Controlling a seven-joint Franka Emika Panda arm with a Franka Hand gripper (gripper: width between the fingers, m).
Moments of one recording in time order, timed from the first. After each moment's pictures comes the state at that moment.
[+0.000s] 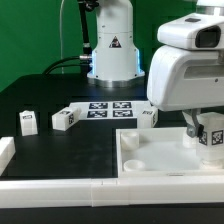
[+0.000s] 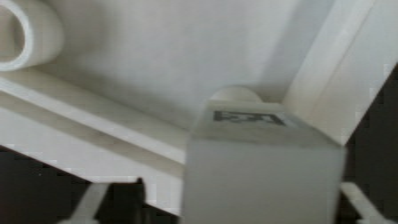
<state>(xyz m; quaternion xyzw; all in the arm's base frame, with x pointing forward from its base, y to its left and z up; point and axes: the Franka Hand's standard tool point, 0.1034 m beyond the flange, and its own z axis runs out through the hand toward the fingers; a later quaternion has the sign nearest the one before) 0.622 0.118 0.078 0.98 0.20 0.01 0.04</state>
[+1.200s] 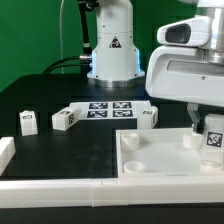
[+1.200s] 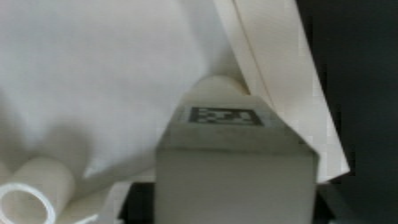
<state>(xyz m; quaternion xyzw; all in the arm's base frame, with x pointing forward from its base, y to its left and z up) 0.626 0.123 0.076 0.95 -0.30 0.04 0.02</state>
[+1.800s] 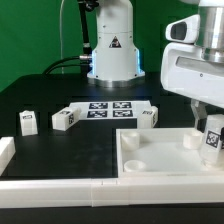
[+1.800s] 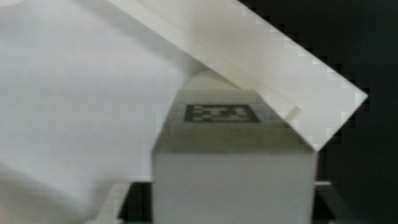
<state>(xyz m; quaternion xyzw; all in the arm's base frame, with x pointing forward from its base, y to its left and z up) 0.625 0.122 0.077 0.89 -0.46 0.05 0.02</state>
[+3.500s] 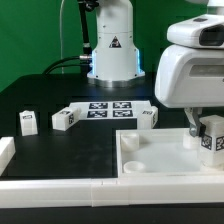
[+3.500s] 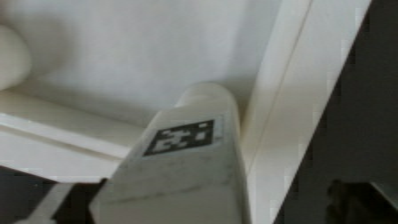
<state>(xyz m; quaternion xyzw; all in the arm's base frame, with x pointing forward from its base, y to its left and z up) 0.622 0.132 0.076 0.99 0.13 0.02 0.05</state>
